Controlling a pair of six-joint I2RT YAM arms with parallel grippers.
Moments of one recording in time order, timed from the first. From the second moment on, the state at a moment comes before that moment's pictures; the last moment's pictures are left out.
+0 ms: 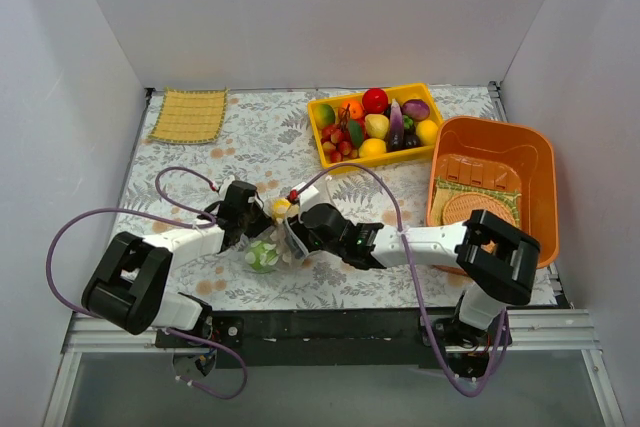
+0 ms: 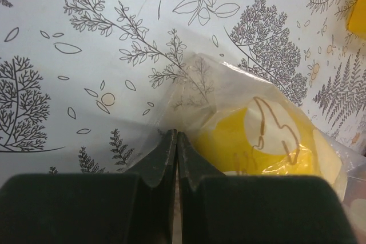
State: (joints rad) left arm -0.44 1.37 0.49 0.03 -0.08 -1.00; right arm 1.18 1.65 0.87 0.21 0.20 0.39
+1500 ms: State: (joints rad) left arm -0.42 1.10 0.52 -0.31 0.26 -0.80; right arm 0.99 1.57 0.76 0.24 -0.10 0.31
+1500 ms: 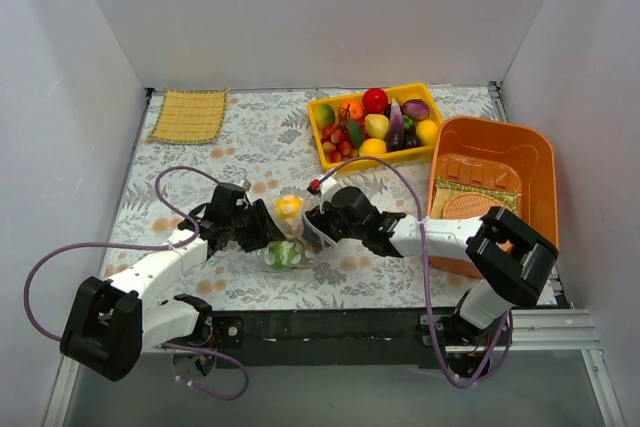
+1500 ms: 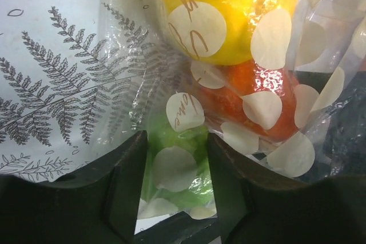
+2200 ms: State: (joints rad) left arm -0.43 1.15 0.57 -0.35 0.05 -0.88; right arm 0.98 1.58 0.72 0.28 -0.17 0.29
